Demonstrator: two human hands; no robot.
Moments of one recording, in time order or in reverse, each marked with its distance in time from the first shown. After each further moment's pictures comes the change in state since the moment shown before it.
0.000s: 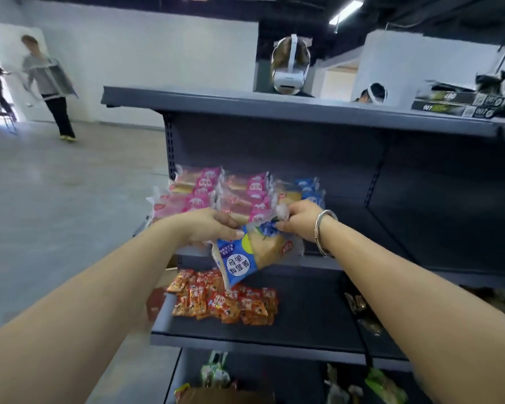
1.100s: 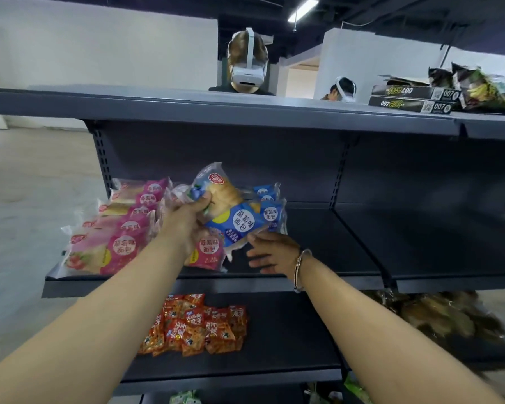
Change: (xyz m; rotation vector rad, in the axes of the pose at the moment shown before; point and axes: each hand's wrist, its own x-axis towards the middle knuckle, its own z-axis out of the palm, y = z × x) left_hand 0.134 0.045 0.038 -1.248 0.315 0.079; right_hand 0.054 0.092 0.011 0.814 -0.191 0.255
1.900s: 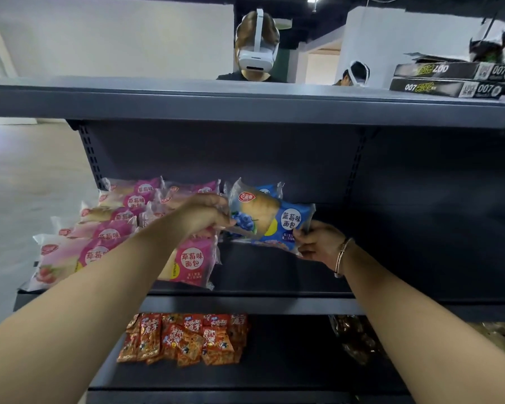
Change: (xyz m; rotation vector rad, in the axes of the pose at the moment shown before) left_hand 0.037 0.003 0.044 0.873 -0.231 0.008; right_hand 0.063 0.008 -0.107 0.126 0.059 -0.036
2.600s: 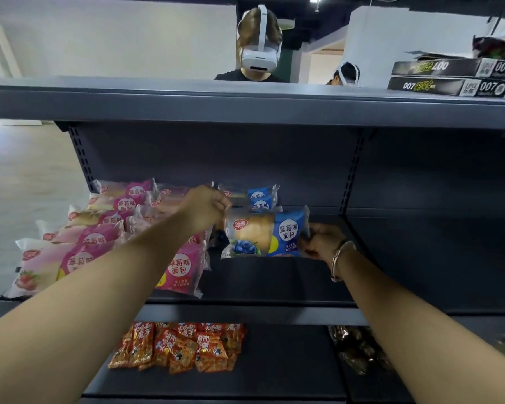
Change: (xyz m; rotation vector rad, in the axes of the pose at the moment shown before) left_hand 0.027 0.014 0.018 0.446 0.204 0.217; right_hand 0.011 -0.001 -0.018 -0.127 0.183 -0.063
